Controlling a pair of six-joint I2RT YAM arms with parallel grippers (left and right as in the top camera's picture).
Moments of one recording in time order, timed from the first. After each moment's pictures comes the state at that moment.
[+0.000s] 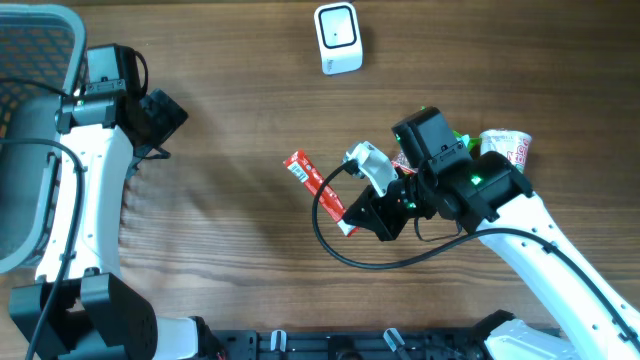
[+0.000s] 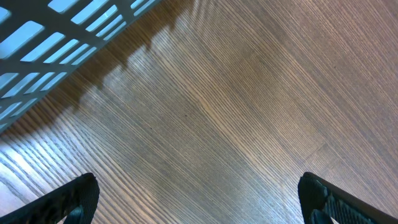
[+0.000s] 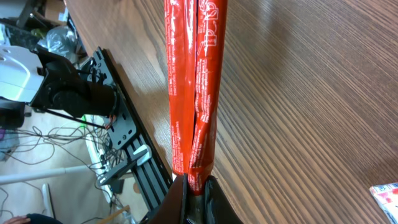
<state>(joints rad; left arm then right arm) 0.13 1.59 1.37 -0.99 -0.13 -0.69 0.55 1.32 1.17 -1.01 -0.63 -0.14</state>
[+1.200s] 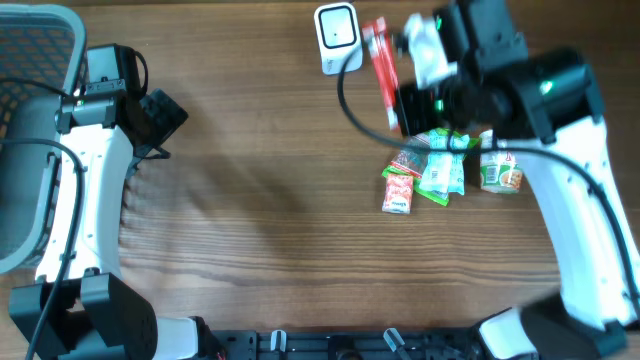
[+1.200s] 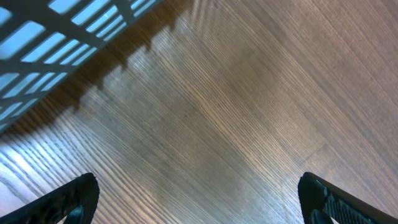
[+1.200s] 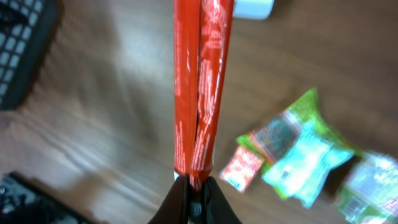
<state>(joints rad) 0.13 1.59 1.37 -0.99 -0.13 -0.69 0.42 1.68 2.12 -1.48 -0.13 0.09</state>
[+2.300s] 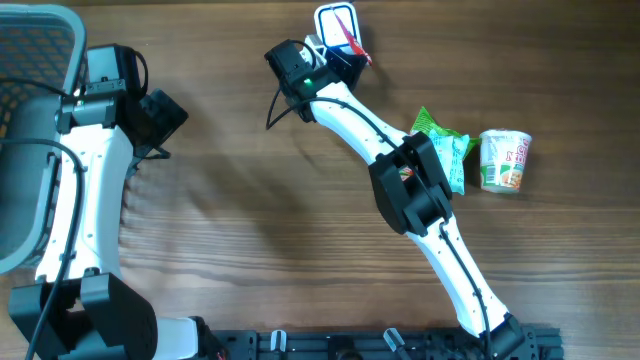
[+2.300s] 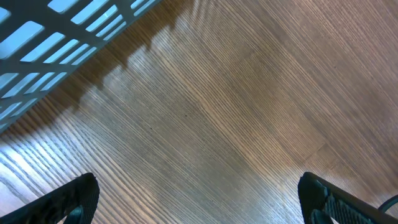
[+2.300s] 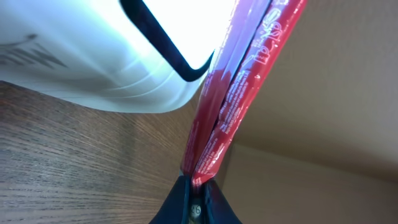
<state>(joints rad) 0.13 1.59 1.37 -0.99 -0.13 -0.69 0.62 2.65 2.27 -0.70 1.16 -0.58</state>
